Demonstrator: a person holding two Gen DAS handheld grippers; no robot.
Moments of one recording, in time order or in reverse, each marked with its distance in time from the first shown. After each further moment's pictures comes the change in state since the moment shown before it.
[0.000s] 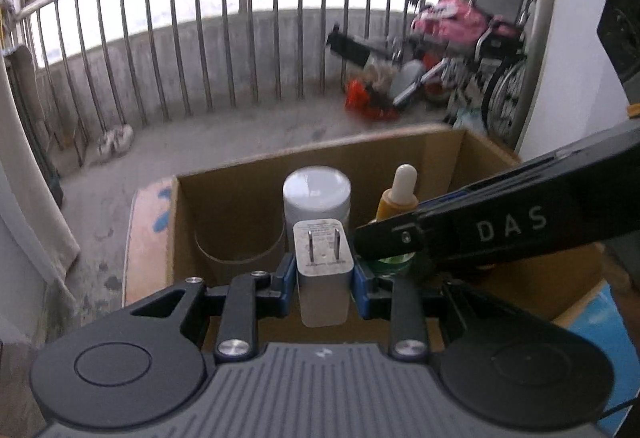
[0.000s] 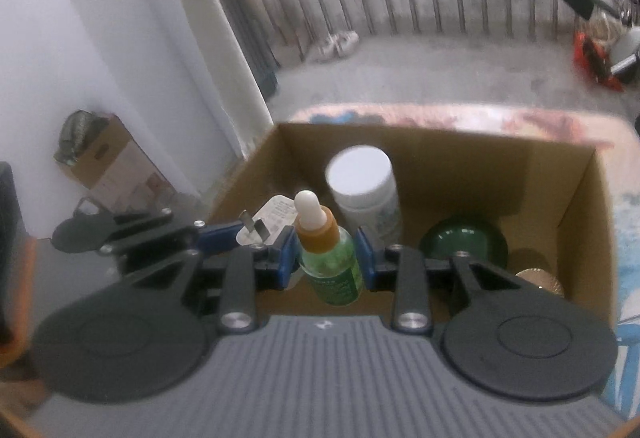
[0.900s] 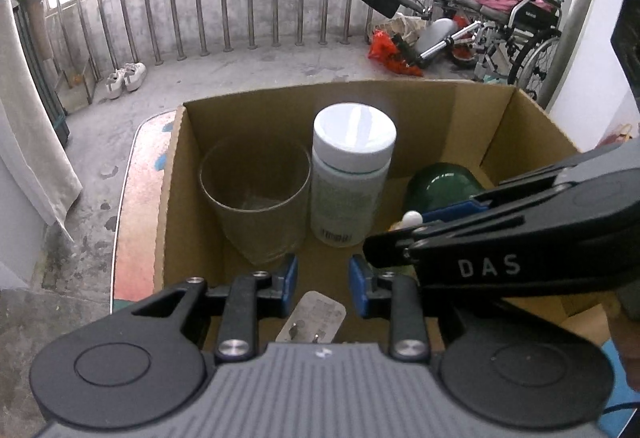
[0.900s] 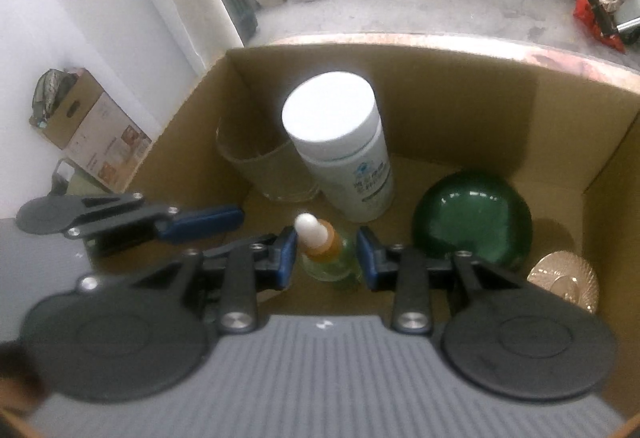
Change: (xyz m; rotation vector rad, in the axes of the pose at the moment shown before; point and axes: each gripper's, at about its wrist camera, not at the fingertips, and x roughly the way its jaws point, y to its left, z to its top) left arm 0.029 0.021 -0.002 -0.087 0.146 0.024; right arm 0.075 -0.003 -0.009 0.001 0.167 -0.042
